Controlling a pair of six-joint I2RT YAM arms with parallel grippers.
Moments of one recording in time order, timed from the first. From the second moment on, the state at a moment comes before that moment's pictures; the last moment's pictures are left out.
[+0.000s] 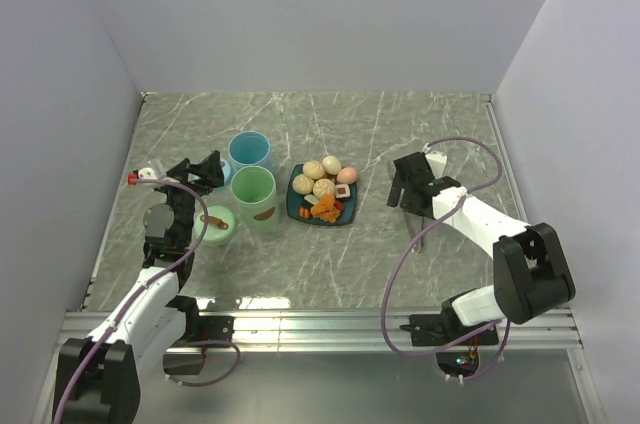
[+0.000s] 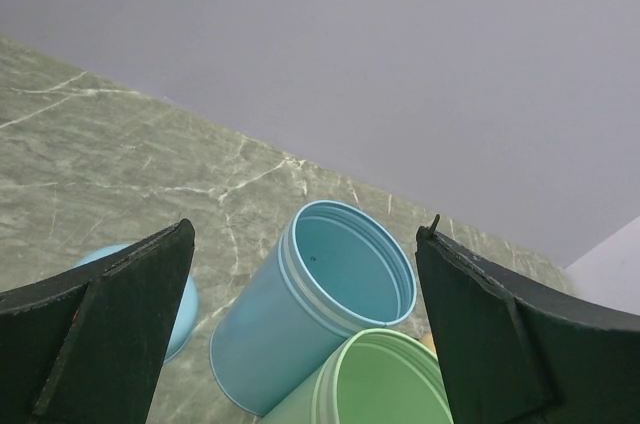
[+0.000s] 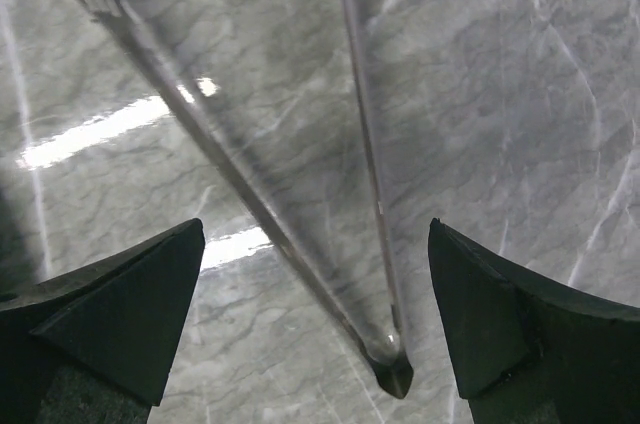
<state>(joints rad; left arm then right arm) -0.11 0.82 0.23 0.82 -0.11 -0.51 0.38 1.40 0.82 -0.48 0.45 0.62</state>
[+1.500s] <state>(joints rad) -0.07 0.82 0.23 0.80 -0.09 -0.52 0.35 1.51 0.91 -0.51 0.28 0.52</state>
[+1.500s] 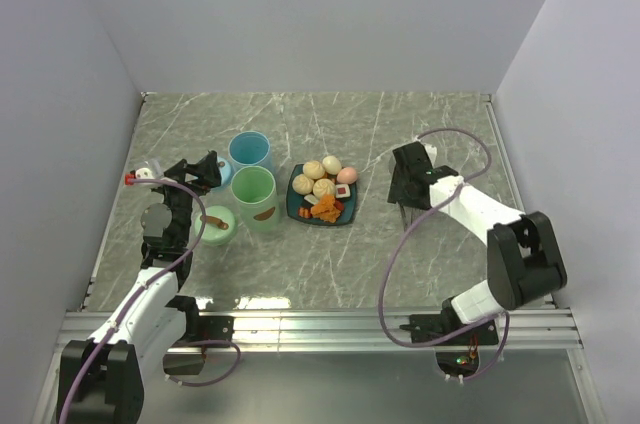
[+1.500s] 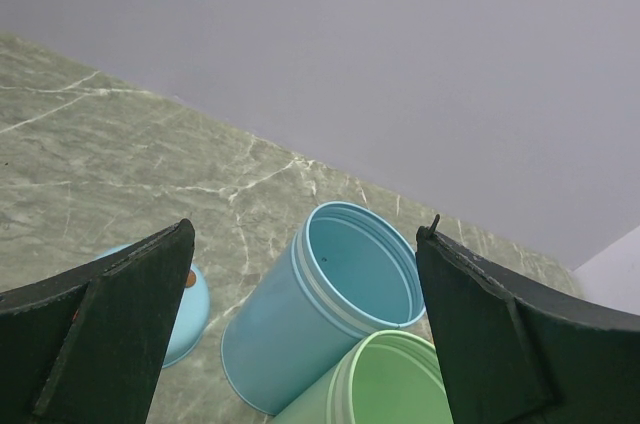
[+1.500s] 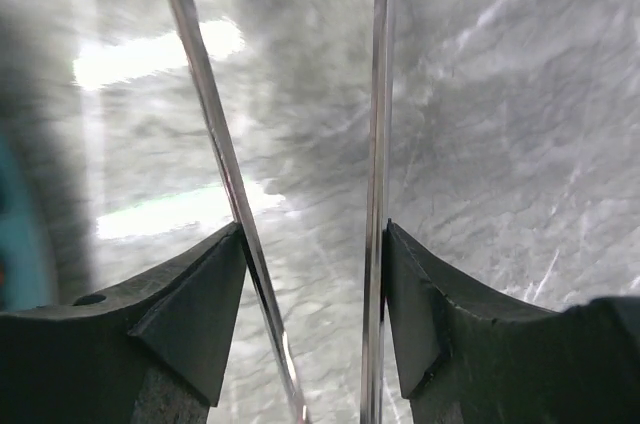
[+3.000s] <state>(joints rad) -0.07 0.81 0.22 0.81 -0.08 -0.52 0.77 1.32 0.94 -0.30 0.22 0.38</state>
